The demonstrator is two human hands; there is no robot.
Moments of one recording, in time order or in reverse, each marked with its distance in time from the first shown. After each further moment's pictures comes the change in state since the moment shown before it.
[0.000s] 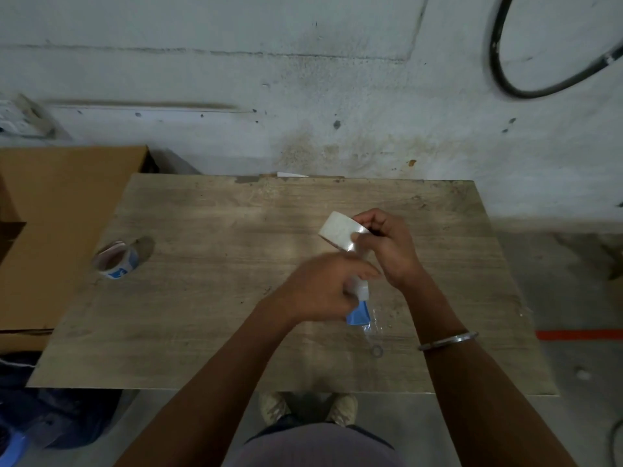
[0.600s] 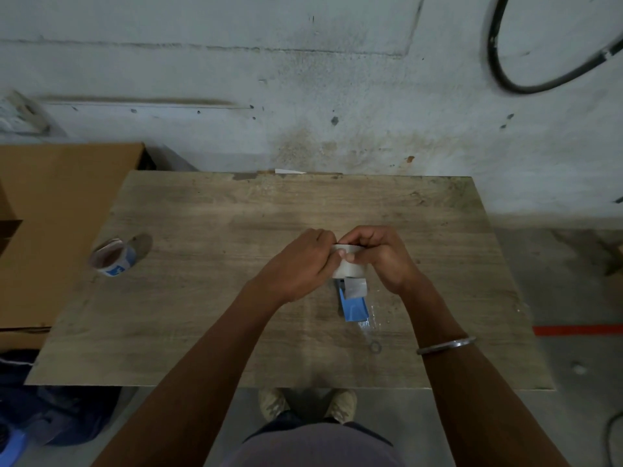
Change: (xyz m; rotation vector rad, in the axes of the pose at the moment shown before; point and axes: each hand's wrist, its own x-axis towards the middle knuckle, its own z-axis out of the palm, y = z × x) left_hand 0.006 -0.041 -0.006 0.314 0.209 0.027; right_hand -0.014 0.006 -0.002 0.077 -0.259 0.059
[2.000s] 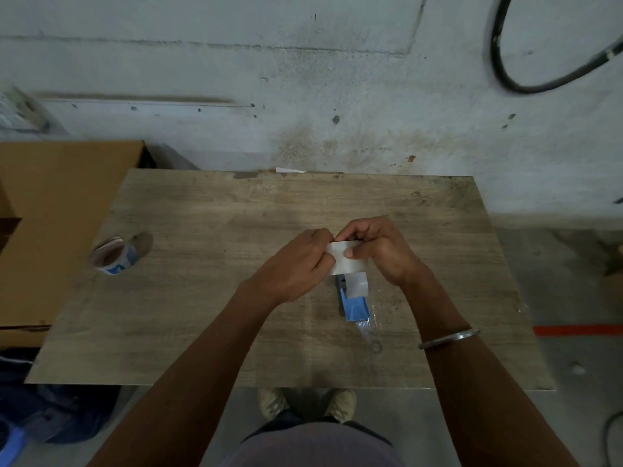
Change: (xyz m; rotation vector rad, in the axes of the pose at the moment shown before) left_hand -0.008 -0.002 -0.011 -0.163 -0.086 -0.089; right_hand 0.008 -0.019 0.004 -0.128 -0.061 0.001
